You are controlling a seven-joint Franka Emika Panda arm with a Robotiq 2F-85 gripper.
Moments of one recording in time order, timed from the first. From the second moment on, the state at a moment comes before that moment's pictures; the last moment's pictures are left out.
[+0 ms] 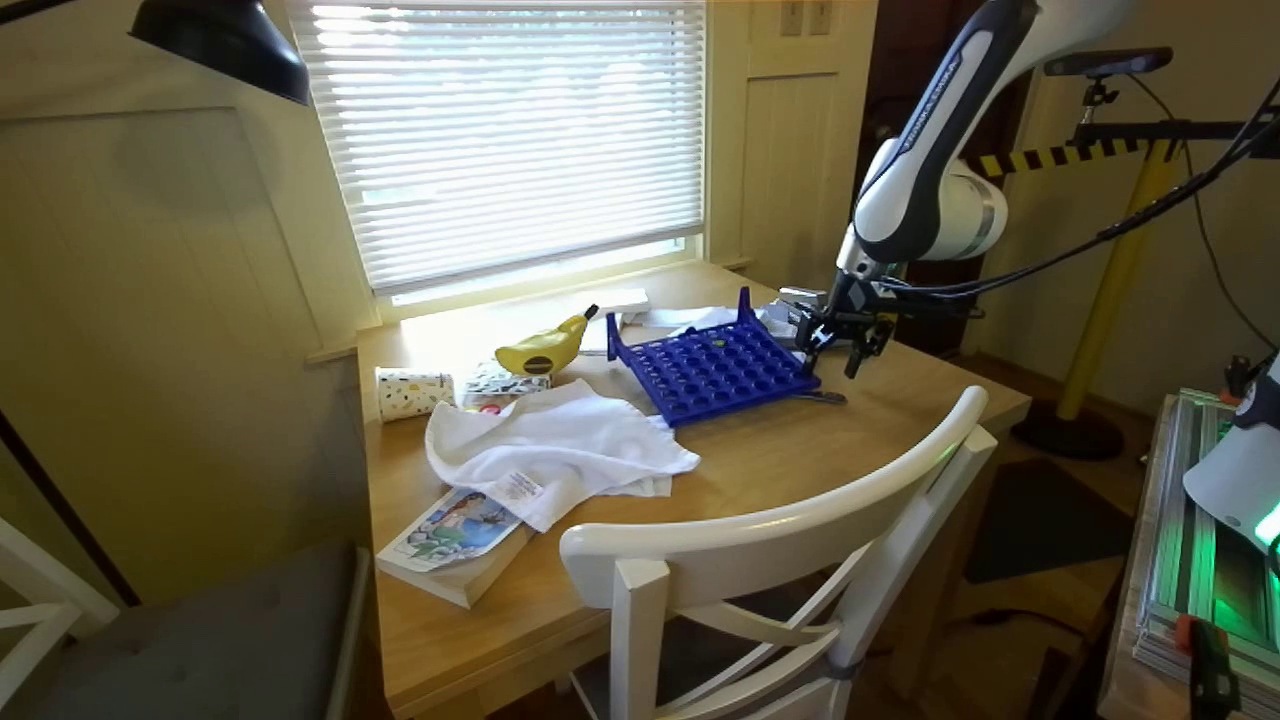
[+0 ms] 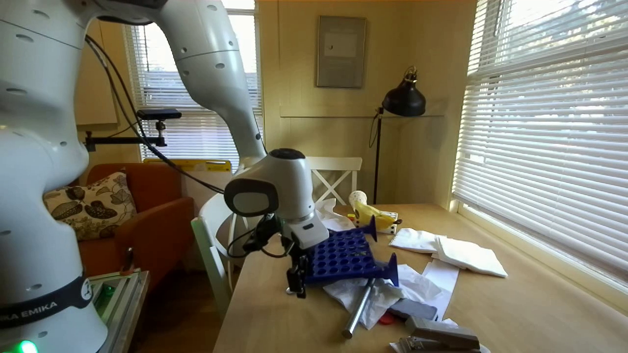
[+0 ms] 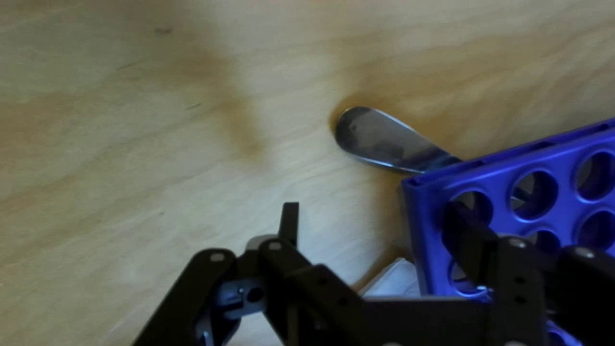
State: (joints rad) arm -0.18 0.32 0.21 -2.57 0.40 3.06 0.27
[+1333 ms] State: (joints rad) arm -0.28 0.36 0.33 -2.55 0.40 3.08 0.25
